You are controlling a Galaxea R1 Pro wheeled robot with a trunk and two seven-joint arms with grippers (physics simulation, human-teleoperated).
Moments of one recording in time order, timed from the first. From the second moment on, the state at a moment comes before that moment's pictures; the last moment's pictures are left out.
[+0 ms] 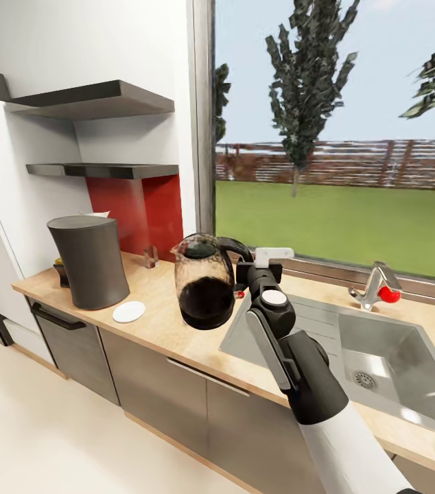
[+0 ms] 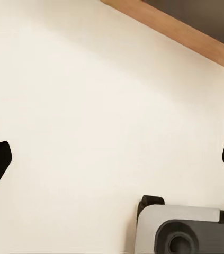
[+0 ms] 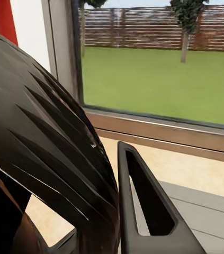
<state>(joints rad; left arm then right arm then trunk) 0.01 0.23 0.57 -0.28 -0.19 -0.40 -0.39 -0.73 0.17 0.40 -1.50 -0.16 0.62 -0.54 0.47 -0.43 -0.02</state>
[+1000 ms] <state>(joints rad) -0.08 0.24 0.57 -0.34 -0.16 -0.40 -0.62 -0.73 0.17 0.40 -1.50 -0.17 0.62 -0.54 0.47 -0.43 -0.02</state>
